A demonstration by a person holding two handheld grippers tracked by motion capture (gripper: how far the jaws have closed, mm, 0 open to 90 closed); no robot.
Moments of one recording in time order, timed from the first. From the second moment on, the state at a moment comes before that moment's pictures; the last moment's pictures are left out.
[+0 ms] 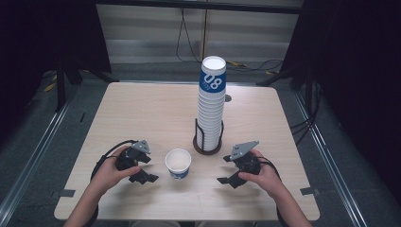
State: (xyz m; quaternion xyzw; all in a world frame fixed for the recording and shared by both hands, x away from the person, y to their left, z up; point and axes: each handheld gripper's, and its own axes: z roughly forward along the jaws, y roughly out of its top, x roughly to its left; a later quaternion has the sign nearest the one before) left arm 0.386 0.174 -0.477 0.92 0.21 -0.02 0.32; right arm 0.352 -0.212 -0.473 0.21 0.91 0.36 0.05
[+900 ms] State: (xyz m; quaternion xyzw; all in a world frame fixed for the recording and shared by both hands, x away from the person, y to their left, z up) left arm 0.385 0.193 -0.489 0.91 0.22 -0.01 0.35; right arm 0.356 -0.240 -0.475 0.24 0.90 0.37 0.06
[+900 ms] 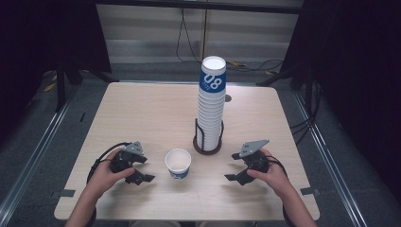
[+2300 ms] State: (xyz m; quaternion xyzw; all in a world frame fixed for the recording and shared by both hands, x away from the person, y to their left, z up) left arm 0.382 0.229 -0.503 0.90 0.23 0.03 0.36; right arm 0.360 -0.253 -0.484 0.25 0.89 0.38 0.06
